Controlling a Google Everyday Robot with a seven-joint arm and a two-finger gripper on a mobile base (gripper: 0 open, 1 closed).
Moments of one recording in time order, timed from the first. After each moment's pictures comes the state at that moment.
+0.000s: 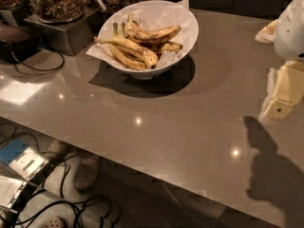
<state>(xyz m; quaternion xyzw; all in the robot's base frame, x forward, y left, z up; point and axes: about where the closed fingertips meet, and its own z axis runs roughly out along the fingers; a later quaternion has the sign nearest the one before) 0.438 -0.217 0.976 -0.60 0.78 -0.03 0.16</state>
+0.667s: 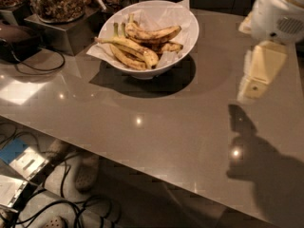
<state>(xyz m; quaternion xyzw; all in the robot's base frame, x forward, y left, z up) 0.473 -0.195 0.980 -0.60 0.79 -0.02 0.14</state>
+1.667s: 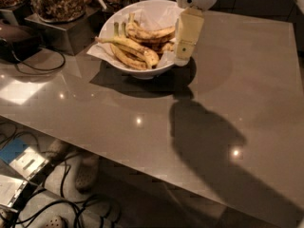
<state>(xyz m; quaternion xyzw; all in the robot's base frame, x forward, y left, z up) 0.575 -0.086 0.993 -0.65 0.75 -0.02 0.14</state>
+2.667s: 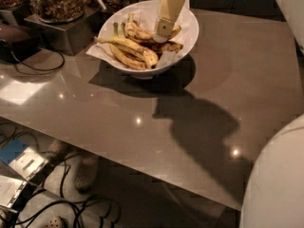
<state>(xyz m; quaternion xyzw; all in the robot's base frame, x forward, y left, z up) 0.629 -0.040 1.023 -0.65 0.73 0.00 0.23</state>
